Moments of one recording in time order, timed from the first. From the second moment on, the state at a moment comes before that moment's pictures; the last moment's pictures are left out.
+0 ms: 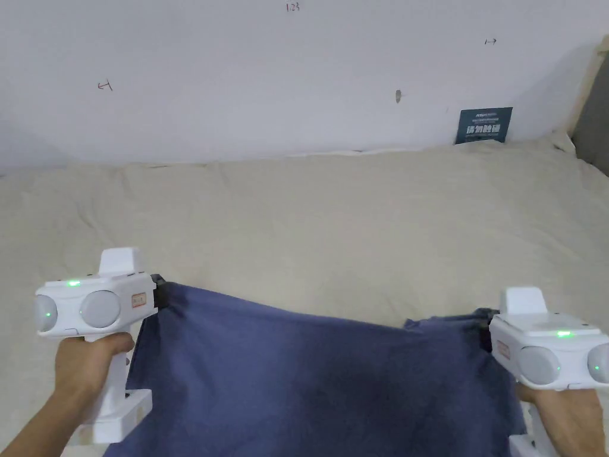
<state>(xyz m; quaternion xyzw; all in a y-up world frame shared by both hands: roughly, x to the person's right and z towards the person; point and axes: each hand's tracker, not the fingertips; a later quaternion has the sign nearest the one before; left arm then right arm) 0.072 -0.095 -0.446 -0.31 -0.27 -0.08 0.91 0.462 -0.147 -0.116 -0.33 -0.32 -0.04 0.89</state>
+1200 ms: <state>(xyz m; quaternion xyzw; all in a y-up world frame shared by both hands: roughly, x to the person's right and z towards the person) 0.060 0.082 -0.567 -0.10 -0.18 0.01 0.98 0.513 0.086 -0.270 -0.05 -0.23 -0.02 0.97</state>
